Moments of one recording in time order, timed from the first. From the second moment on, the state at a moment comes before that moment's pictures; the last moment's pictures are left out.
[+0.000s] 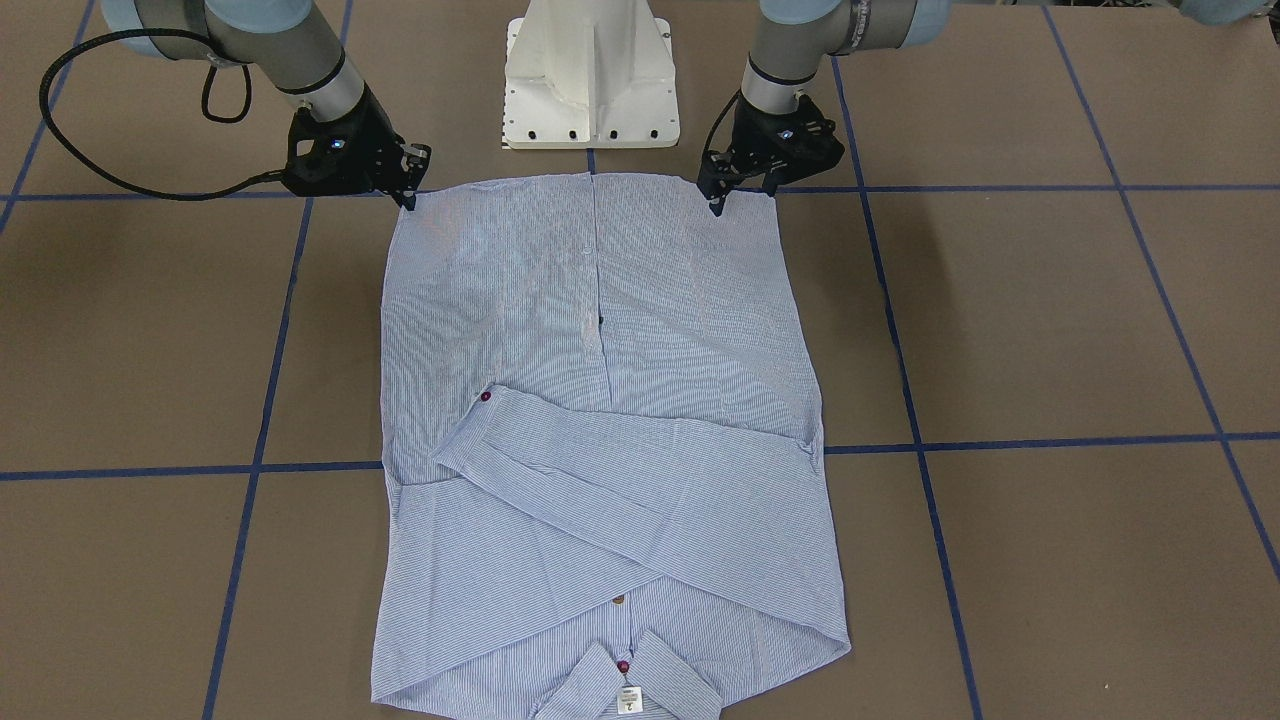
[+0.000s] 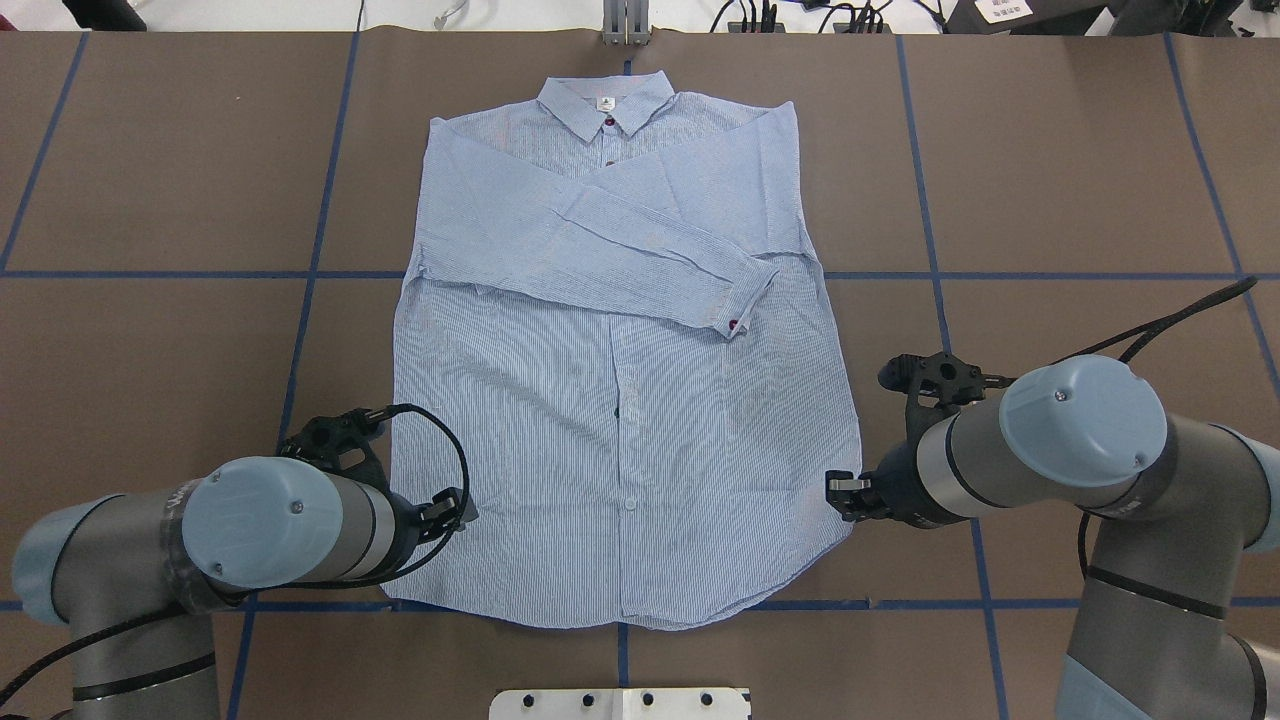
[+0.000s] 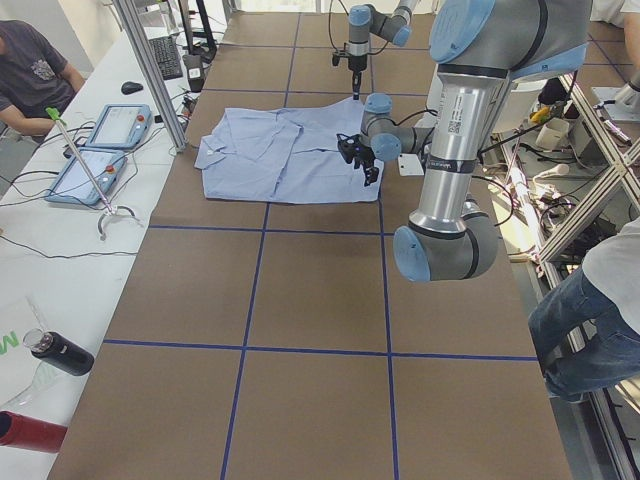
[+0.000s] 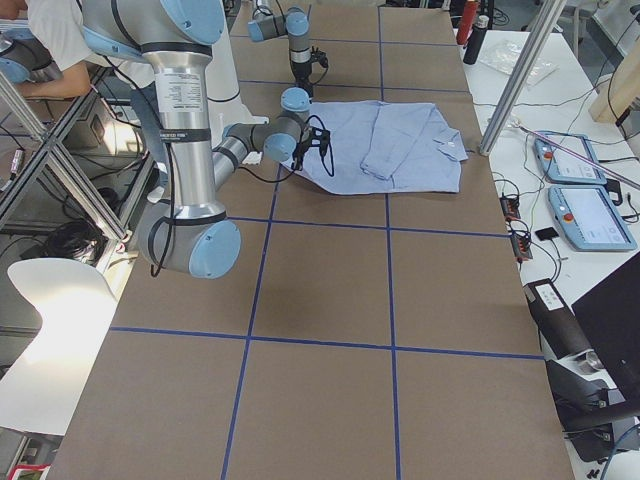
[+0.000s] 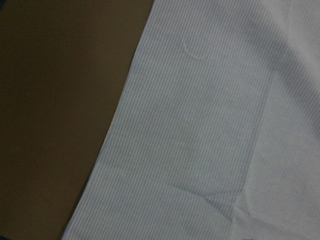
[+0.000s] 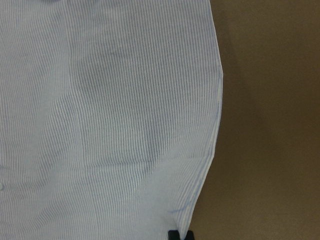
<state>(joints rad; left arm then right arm) -0.28 -1.82 -2.05 -1.67 -1.69 -1.81 0.45 -1.45 2.10 -1.32 1.95 1.41</state>
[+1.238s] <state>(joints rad) -0.25 -1.78 -2.01 -1.67 -1.69 -1.81 0.48 -1.43 2.11 -1.33 1.99 1.41</state>
